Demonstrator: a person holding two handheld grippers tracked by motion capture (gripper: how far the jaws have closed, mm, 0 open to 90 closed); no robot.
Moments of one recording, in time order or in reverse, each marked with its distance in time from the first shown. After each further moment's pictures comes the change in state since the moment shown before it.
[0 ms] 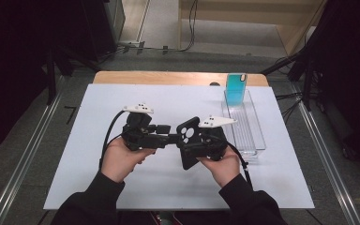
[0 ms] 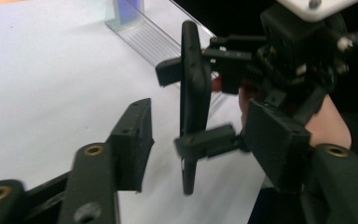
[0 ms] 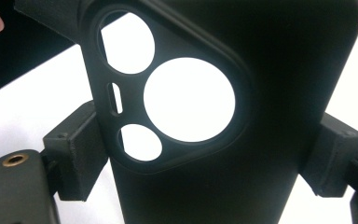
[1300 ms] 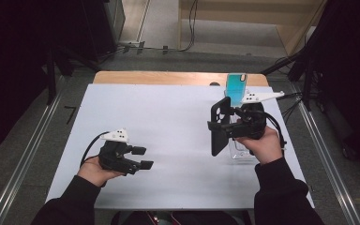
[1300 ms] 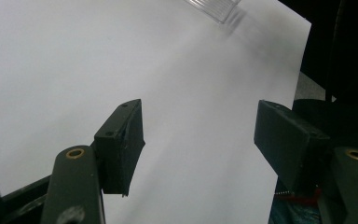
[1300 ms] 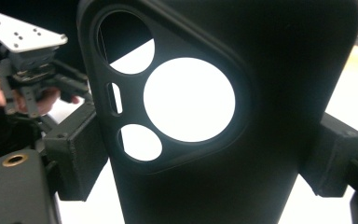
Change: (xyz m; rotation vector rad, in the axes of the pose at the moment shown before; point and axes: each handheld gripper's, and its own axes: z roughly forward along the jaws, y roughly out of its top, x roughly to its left) left arm 0.055 -0.090 -0.018 0.086 -0.037 0.104; right arm -0.073 0.038 -0.077 -0.033 0.149 -0.019
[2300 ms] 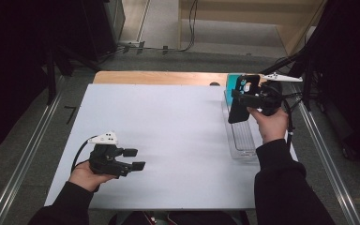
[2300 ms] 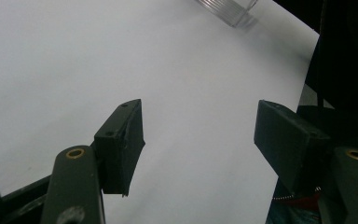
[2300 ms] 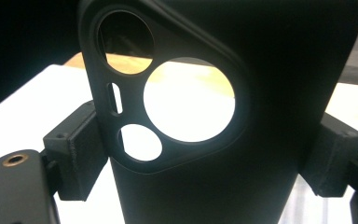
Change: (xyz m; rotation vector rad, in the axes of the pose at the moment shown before) left arm 0.003 -0.016 -0.015 -0.035 0.032 -0.060; right arm -0.087 0.008 -0.007 -0.118 -0.441 0.196
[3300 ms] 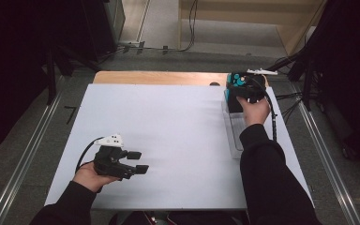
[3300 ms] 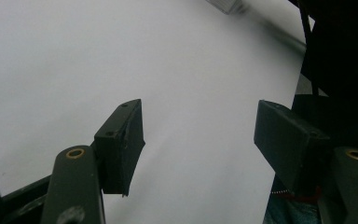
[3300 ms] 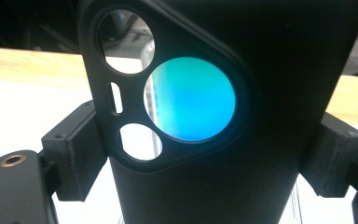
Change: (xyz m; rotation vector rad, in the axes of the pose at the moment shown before) left arm -0.002 -0.001 0.012 0.038 -0.034 0.021; right arm -0.037 -0.003 0.093 0.053 -0.237 0.036
